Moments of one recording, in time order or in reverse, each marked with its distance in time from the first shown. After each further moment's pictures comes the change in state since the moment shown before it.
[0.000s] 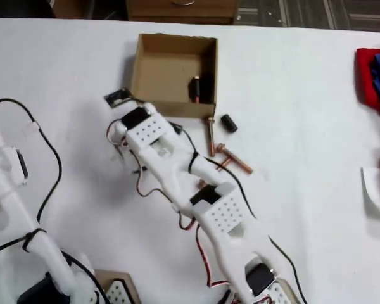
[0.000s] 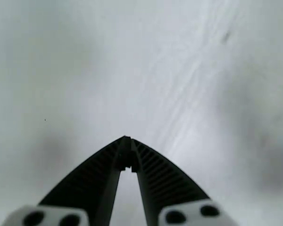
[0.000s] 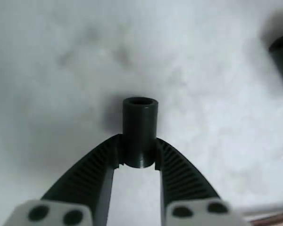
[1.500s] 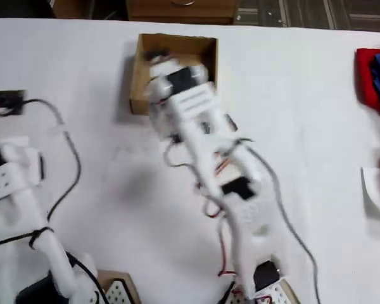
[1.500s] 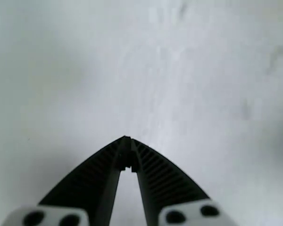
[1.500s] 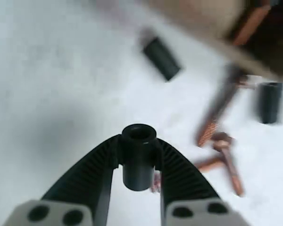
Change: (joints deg) left arm 10.9 1.4 2.9 -0.1 -7.4; right arm 16.2 -17.5 -6.9 10.5 8.0
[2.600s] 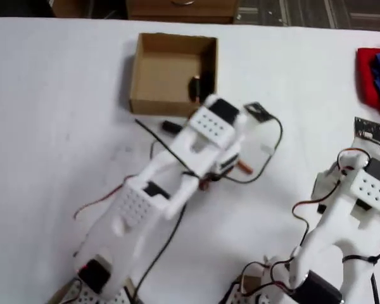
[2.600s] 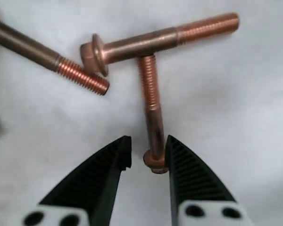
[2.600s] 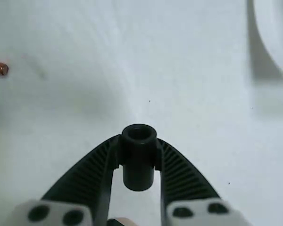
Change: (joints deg) left arm 65.9 79.2 -82.7 26.6 9.5; right arm 59.8 -52.5 78.6 -22.2 18.9
